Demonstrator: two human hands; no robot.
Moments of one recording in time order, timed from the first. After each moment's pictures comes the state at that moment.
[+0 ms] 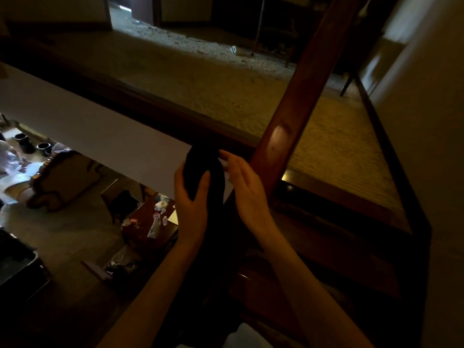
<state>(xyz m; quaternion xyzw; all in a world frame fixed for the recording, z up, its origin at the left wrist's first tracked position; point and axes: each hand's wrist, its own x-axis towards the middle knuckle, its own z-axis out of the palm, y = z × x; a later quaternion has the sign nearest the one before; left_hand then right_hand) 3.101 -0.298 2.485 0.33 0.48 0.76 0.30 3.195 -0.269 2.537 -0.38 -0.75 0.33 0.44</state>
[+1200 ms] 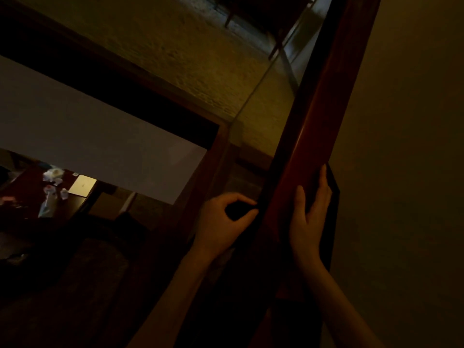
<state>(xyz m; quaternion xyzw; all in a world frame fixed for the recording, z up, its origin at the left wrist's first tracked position) 3.057 -0.211 2.431 0.55 0.36 0.56 0.50 3.205 -0.229 2.499 -0.66 -0.58 0.03 0.47</state>
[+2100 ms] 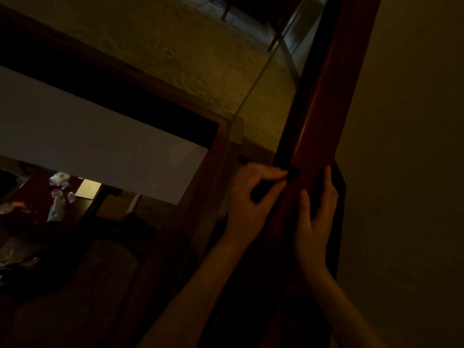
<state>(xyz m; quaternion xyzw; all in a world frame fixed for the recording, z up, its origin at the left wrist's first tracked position) 3.098 -0.188 2.472 0.53 0.25 0.71 0.39 3.208 -0.231 2.497 -0.65 -0.58 0.03 0.49</state>
